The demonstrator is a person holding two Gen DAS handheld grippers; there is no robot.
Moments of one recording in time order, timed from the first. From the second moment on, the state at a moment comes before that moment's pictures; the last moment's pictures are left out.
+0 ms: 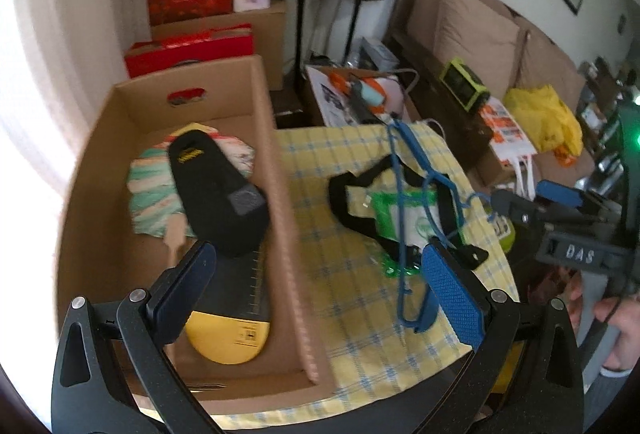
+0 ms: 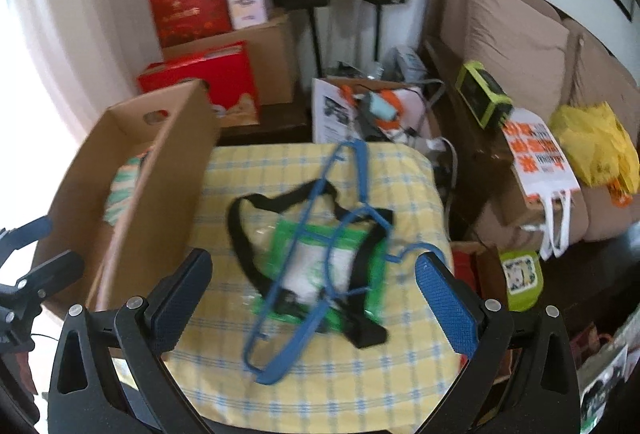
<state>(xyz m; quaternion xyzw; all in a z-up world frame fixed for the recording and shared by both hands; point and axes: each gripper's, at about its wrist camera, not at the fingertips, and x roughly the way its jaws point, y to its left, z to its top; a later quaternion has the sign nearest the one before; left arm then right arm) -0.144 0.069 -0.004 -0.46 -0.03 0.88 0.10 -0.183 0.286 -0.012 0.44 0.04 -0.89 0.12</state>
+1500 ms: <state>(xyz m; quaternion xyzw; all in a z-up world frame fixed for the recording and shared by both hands) -0.173 0.201 -0.153 -0.58 0.02 0.80 0.15 -0.258 0.400 -0.132 0.56 -0.05 -0.83 0.03</state>
